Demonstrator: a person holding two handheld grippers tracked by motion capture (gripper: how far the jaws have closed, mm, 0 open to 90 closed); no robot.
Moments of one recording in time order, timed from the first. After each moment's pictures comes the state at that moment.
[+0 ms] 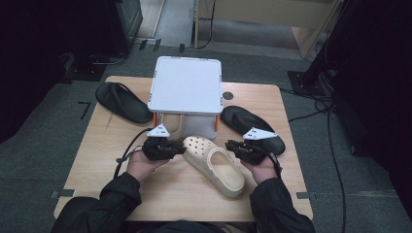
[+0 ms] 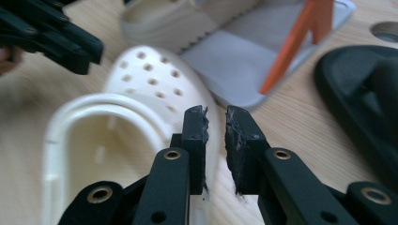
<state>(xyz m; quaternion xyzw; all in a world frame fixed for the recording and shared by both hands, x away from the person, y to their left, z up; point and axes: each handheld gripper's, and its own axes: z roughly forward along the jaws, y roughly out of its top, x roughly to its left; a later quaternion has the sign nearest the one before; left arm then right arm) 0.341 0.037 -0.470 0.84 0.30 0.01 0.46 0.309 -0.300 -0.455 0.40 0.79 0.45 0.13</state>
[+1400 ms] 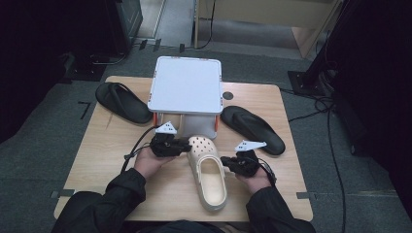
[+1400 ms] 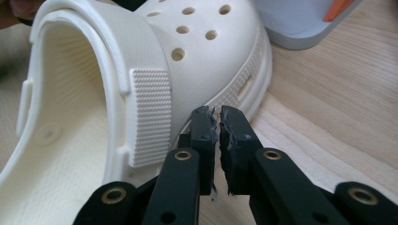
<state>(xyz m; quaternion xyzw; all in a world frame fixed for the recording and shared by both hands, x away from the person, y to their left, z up) 0.360 0.021 -0.479 0.84 0.29 0.00 0.45 0.287 -0.281 -0.486 0.41 0.81 0.41 0.06</state>
